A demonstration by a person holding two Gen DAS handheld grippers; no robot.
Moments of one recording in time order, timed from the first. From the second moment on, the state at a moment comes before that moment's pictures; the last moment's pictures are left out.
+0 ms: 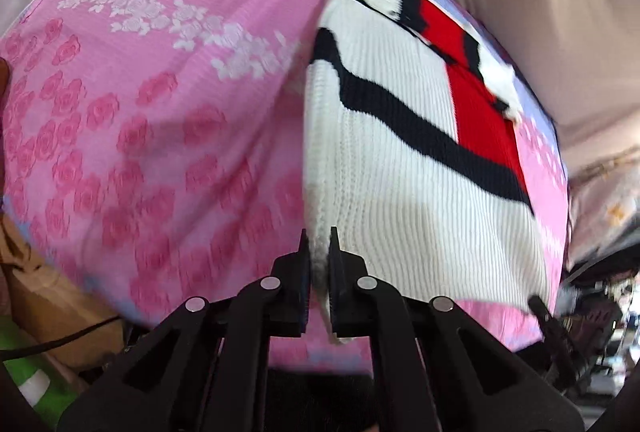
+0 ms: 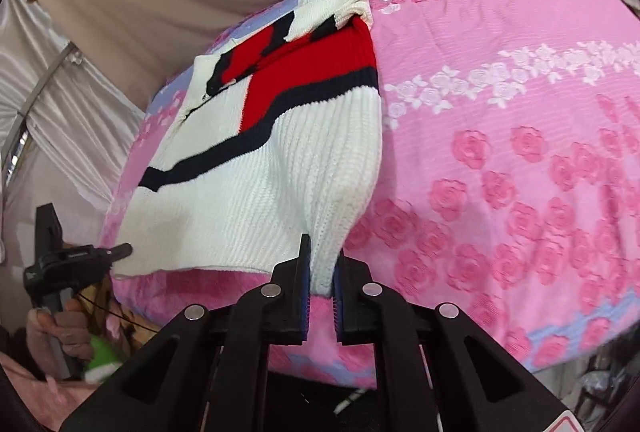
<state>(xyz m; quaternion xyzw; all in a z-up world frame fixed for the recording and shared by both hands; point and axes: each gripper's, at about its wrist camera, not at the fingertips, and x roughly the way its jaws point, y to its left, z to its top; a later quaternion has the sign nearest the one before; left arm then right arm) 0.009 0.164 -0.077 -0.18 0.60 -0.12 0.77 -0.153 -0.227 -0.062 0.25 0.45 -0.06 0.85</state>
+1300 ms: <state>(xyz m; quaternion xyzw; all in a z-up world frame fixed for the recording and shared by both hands) 0.235 0.092 -0.037 -0.10 0.51 -0.02 0.86 0.056 -0.358 -0.029 0.22 0.40 -0.13 0.88</state>
